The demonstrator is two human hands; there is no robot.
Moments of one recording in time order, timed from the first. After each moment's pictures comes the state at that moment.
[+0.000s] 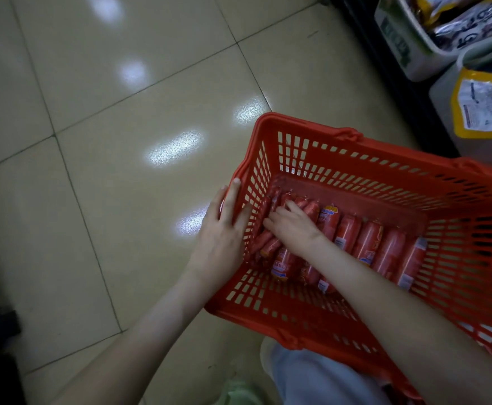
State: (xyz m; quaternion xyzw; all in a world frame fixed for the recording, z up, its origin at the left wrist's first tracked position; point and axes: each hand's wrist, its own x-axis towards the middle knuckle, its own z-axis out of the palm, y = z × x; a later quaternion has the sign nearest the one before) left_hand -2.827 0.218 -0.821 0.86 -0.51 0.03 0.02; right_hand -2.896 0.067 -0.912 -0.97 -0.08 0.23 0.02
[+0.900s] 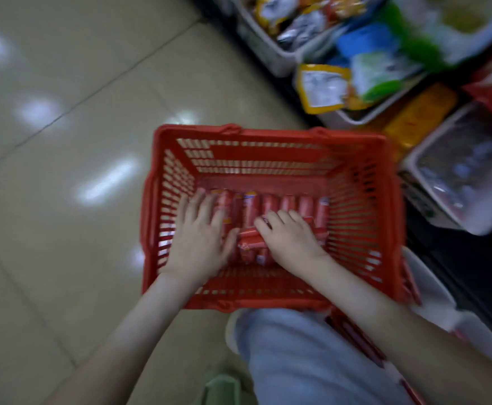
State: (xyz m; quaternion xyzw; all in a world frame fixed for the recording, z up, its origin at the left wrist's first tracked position) left_hand -2.885 0.168 -0.799 0.81 -0.57 -0.09 0.05; right_hand -3.033 0.046 -0.811 -0.99 0.14 0.02 0.02
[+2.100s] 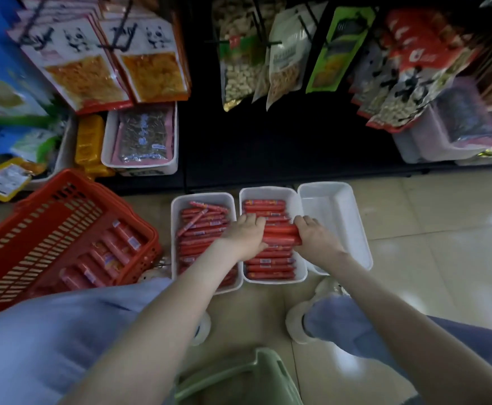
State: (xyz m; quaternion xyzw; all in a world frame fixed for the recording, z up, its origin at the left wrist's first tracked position) left_hand -3.350 0.124 -0.688 0.38 -0.87 -0.27 -0.16; right_hand -3.526 0.198 -0.703 -0.64 0.74 0.05 0.21
